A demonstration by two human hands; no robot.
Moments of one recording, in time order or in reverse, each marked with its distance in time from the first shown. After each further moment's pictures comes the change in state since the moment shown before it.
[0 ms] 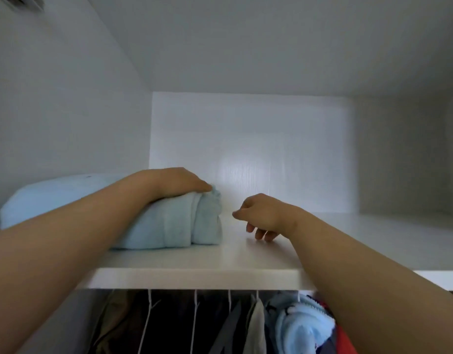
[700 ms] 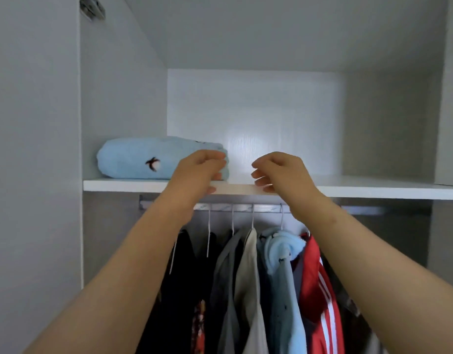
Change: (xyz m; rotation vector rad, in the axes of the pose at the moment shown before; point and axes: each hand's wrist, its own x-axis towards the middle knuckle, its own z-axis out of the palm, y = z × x) left_hand -0.219 0.071 0.048 -1.067 0.356 0.031; right_hand -0.175 -0.012 0.023 0.583 0.396 -0.234
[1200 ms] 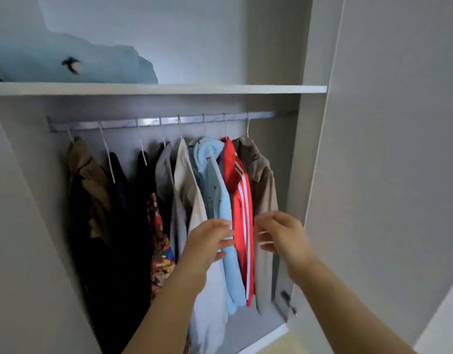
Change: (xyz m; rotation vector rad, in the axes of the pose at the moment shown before) left_hand -0.253 -0.098 0.012 -0.195 -0.457 -0.716; right_hand -0.311 0.054 0.001 0.018 0.411 0.614
